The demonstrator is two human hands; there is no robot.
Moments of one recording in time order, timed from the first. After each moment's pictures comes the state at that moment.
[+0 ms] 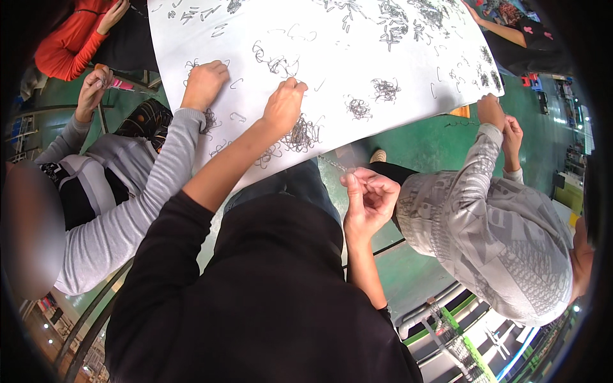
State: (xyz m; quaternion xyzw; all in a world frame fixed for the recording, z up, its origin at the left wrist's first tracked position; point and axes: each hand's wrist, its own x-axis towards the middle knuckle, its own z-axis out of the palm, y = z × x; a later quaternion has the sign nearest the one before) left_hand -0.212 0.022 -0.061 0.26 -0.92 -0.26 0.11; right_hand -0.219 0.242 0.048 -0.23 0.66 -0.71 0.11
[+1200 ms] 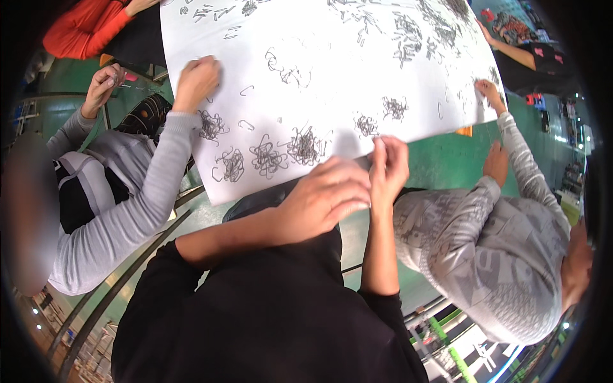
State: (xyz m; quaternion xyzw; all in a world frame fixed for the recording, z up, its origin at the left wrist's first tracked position) left_hand -0.161 0.104 0.072 0.06 -0.78 -0.57 0.24; right_hand -0.305 0.198 0.018 -0.25 0.78 -0.57 0.11
